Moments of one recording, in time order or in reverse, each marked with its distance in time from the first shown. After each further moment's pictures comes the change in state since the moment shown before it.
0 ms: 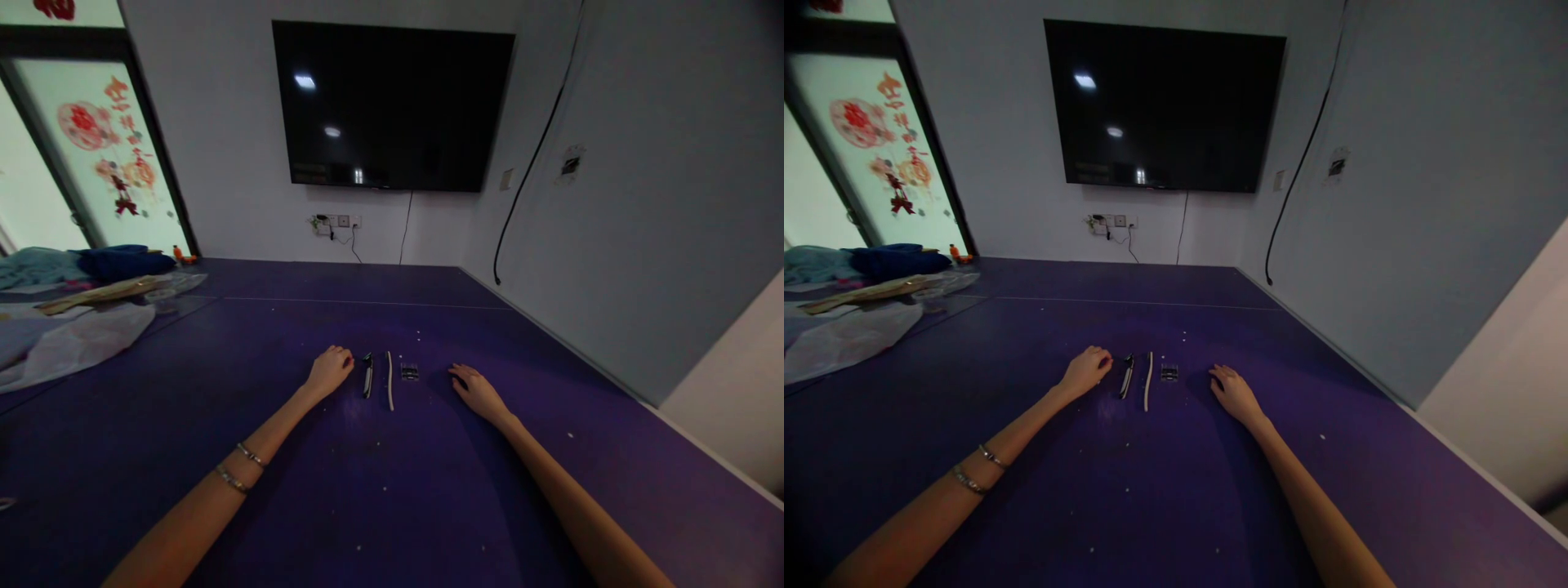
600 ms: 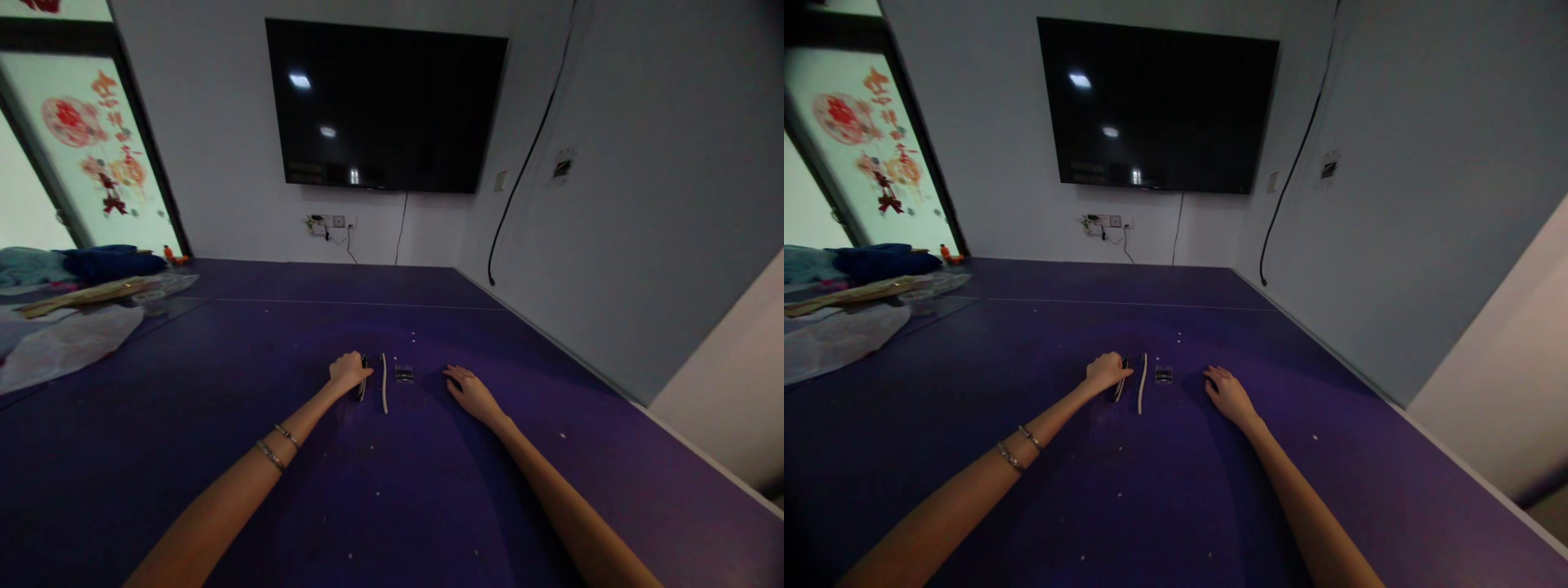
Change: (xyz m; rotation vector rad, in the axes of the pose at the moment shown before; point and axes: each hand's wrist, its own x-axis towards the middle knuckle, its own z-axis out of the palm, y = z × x) left_hand 0.031 0.048 0.019 -0.099 -0.204 -0.365; right_hand 0.000 0.003 0.002 -0.024 -0.012 0.003
